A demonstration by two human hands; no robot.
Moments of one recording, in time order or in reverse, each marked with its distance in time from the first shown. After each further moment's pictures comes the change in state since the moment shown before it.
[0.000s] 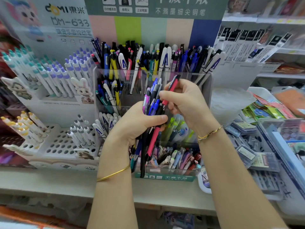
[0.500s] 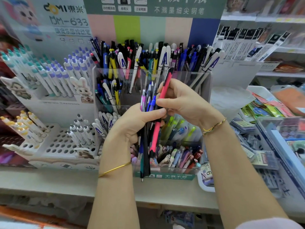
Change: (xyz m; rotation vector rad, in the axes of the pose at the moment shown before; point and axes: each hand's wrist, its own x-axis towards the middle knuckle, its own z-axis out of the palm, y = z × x) left_hand 0.006 -0.005 0.002 -0.255 -0.003 -0.120; right_hand 0.004 -0.002 -0.010 -0.065 -0.360 -0.018
